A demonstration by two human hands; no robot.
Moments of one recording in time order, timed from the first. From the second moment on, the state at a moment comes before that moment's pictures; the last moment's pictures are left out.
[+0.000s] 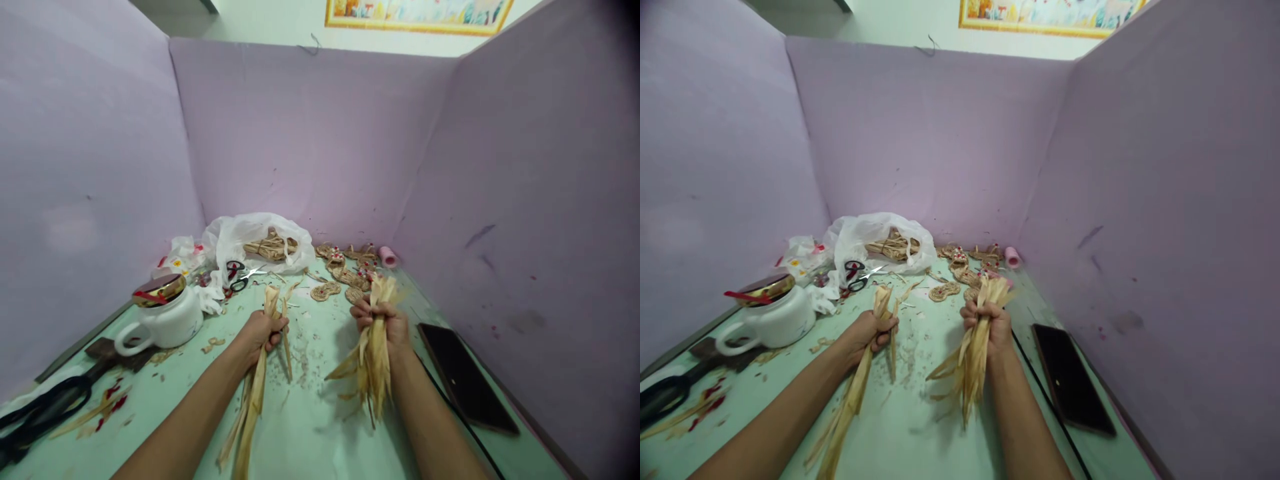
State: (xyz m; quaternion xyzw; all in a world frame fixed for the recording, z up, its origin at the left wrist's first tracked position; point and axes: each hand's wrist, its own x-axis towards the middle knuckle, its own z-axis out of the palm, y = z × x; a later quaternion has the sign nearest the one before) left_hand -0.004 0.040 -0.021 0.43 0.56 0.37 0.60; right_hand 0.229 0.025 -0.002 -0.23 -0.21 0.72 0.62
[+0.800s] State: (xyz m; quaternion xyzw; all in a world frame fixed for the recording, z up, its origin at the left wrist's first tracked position) left_hand 0.025 0.011 -0.009 0.49 0.59 0.36 0.53; right_hand 0.152 0.009 -0.024 -0.47 -0.40 0.60 0.51
